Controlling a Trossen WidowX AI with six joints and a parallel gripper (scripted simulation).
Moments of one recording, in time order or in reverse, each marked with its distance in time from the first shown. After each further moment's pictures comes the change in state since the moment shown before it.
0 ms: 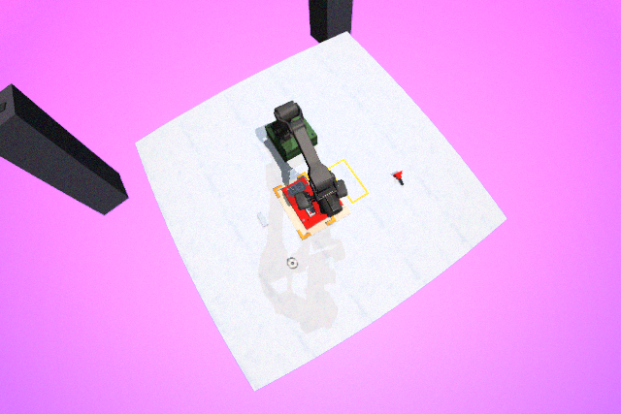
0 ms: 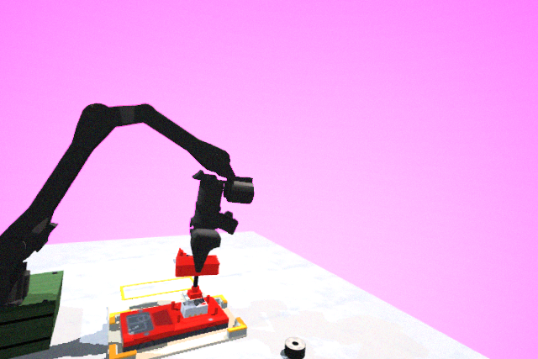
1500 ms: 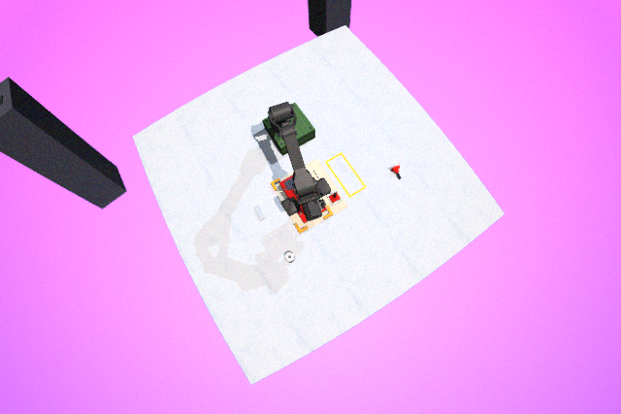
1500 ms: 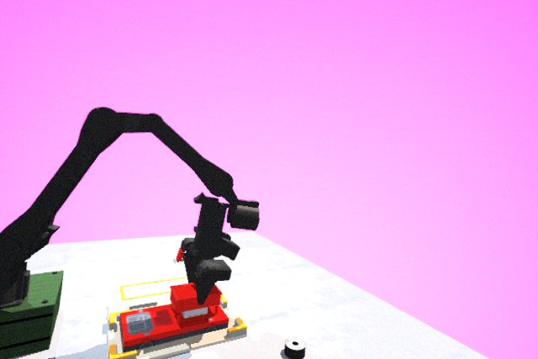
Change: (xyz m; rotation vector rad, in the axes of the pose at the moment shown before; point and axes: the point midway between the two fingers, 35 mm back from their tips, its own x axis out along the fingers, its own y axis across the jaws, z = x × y) arm 0.047 -0.048 0.004 -0.239 0.026 0.018
